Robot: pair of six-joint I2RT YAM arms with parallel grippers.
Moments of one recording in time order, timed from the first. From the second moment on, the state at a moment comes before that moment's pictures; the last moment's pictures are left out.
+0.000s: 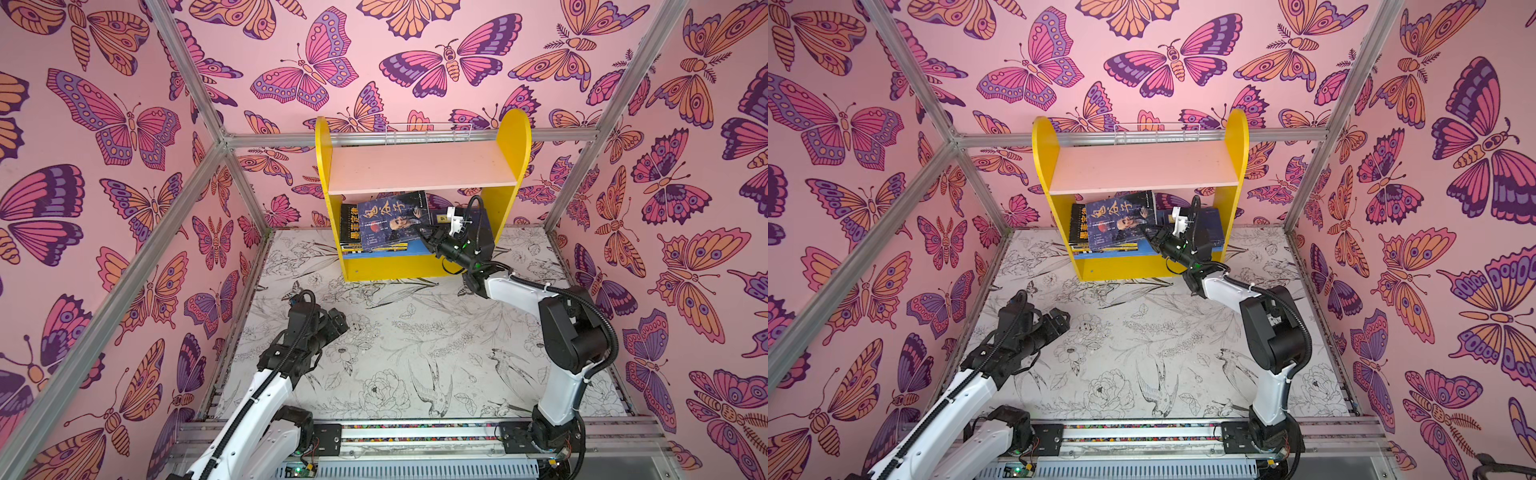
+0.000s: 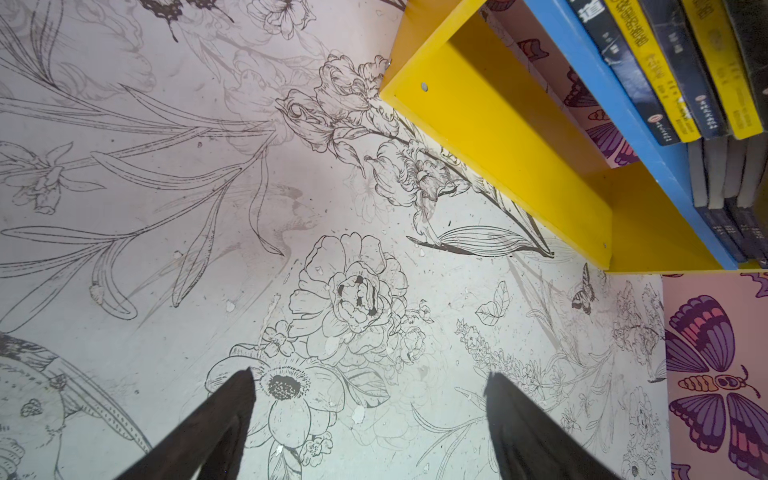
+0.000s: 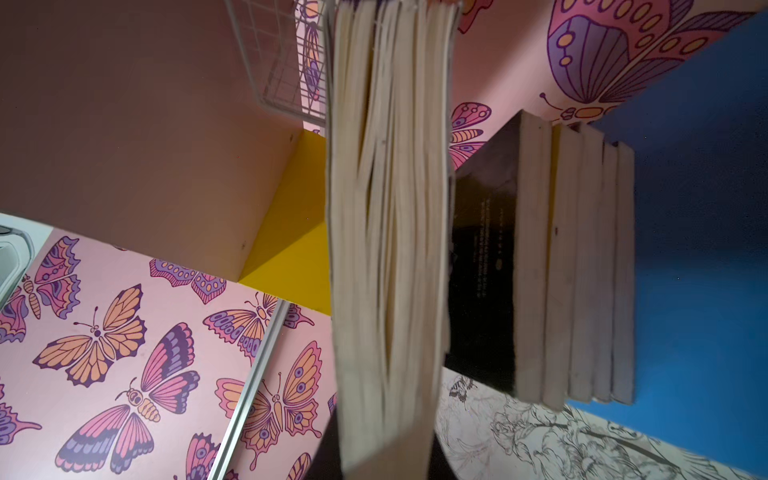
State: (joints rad) left arm -0.23 0.82 0.55 -0.48 0.01 -0.78; right arm 0.45 1.89 1.27 0.72 -0.46 1.22
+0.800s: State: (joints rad) left arm -0.23 0.79 0.53 -0.48 0.04 -0.78; right arm 0.56 2.06 1.53 0.58 -0.31 1.27
